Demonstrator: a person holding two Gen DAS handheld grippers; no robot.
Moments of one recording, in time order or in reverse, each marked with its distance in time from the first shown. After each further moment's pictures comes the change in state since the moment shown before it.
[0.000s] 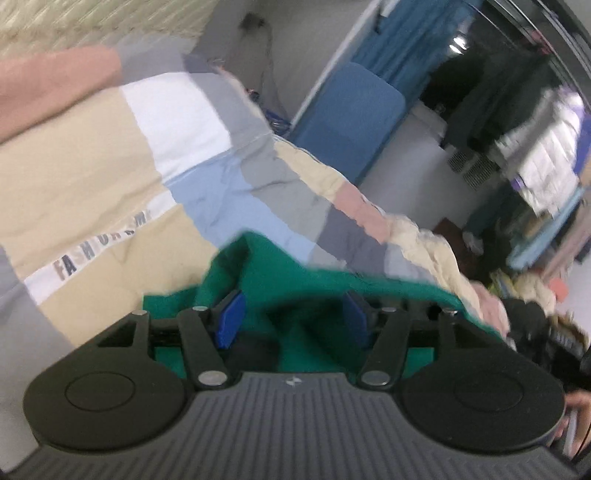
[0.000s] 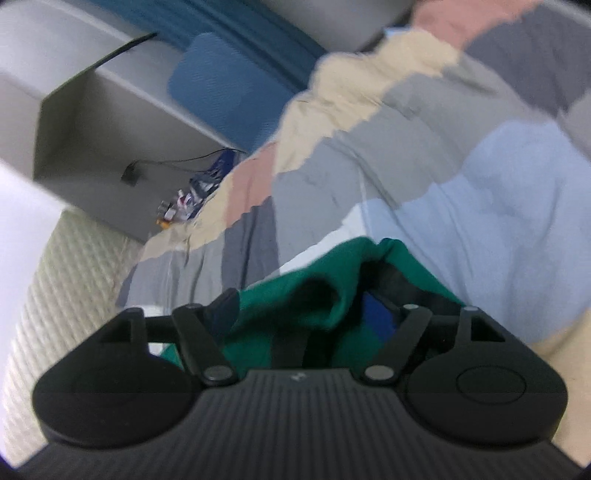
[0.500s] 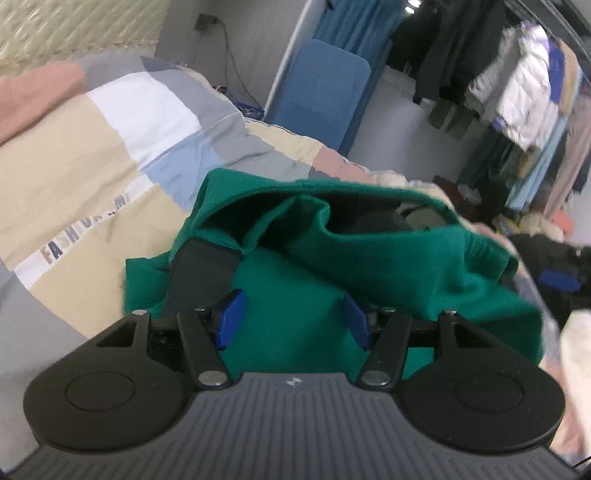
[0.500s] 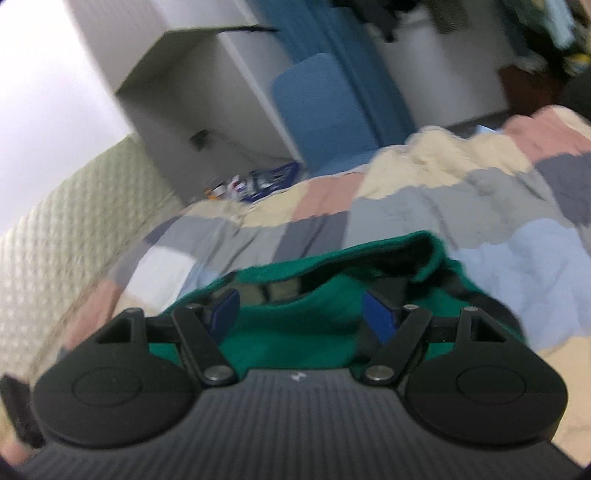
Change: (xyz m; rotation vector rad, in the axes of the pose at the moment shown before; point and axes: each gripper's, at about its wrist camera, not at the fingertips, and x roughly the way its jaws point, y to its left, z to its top) left arm 0.014 -0.015 -0.058 0.200 0.018 0.010; right arm -0.052 0.085 -0.077 -0.439 -0.097 0.068
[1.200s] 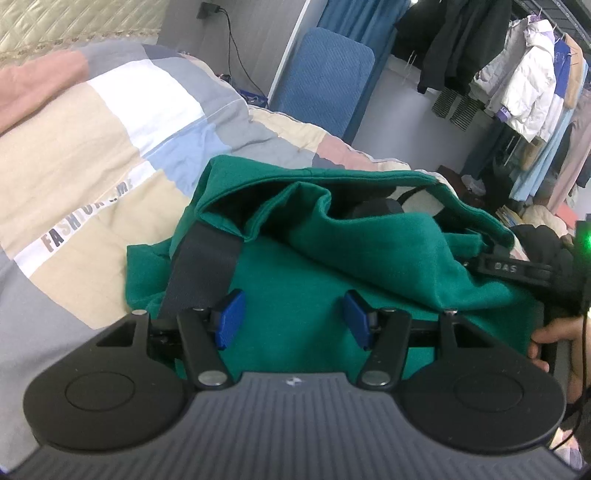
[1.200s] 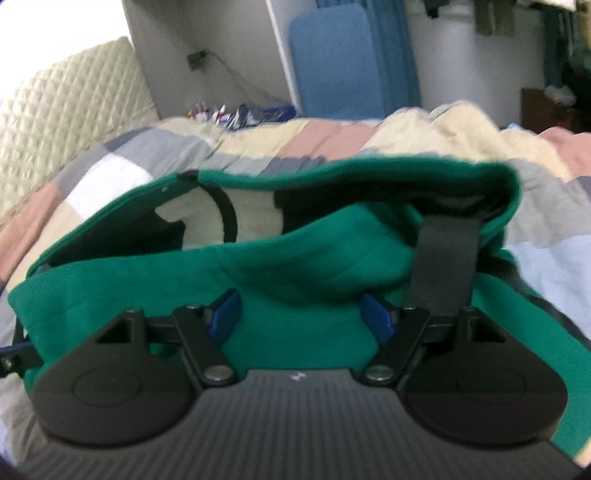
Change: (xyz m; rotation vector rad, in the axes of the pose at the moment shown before) left arm 0.003 0.003 0.001 -0.030 0.042 0.006; right arm 0.117 0.003 -0.026 -0.186 0.165 -0.139
